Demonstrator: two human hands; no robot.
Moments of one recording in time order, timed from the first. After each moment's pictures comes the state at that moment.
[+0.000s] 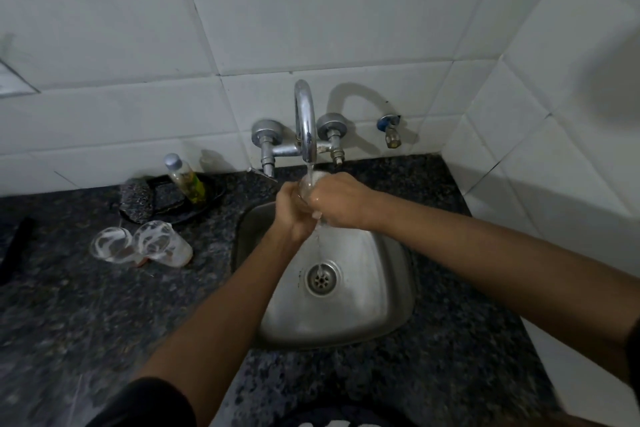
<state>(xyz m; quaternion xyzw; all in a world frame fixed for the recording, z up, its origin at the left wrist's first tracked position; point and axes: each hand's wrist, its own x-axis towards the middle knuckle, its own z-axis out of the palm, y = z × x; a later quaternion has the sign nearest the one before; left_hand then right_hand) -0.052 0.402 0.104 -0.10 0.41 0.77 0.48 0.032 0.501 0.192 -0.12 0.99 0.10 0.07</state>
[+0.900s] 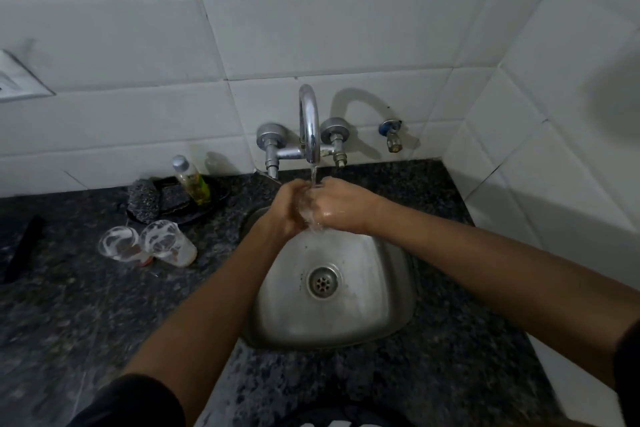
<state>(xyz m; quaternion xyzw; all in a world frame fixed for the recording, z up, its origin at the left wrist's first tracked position) -0.068 0.391 0.122 -0.05 0.48 0.69 0.54 0.033 0.500 0.183 -0.20 0.98 0.09 0.02</state>
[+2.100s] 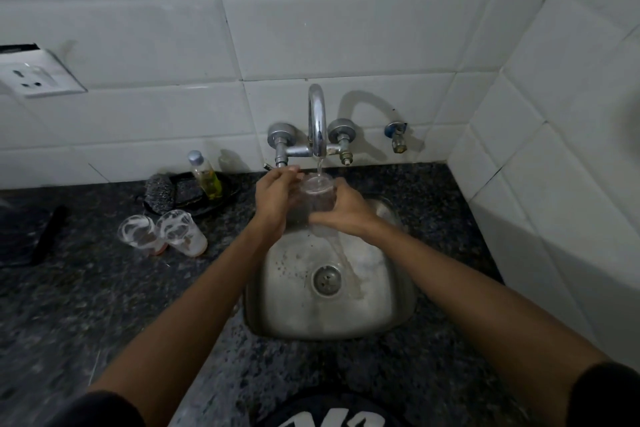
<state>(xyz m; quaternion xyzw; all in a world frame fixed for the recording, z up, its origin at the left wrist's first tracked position) -0.061 0.360 0.138 0.01 0.61 0.75 0.26 0.056 0.479 0.148 0.26 0.84 -0.47 -0.02</state>
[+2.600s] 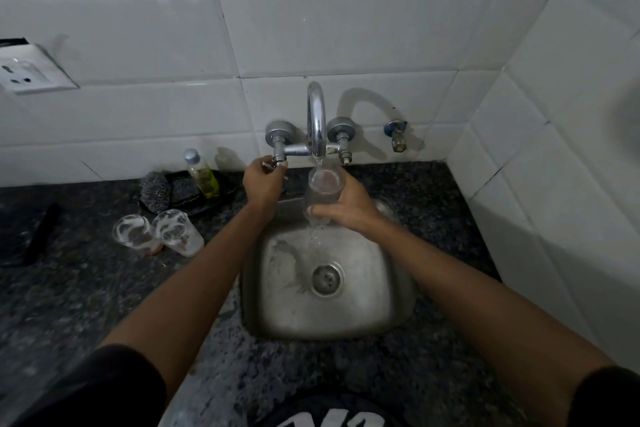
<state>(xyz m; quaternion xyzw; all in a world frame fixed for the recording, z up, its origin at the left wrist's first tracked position) -0.116 0.371 0.104 0.06 0.78 0.61 0.11 0.054 0.485 0.149 0.23 0.79 -0.56 -0.10</state>
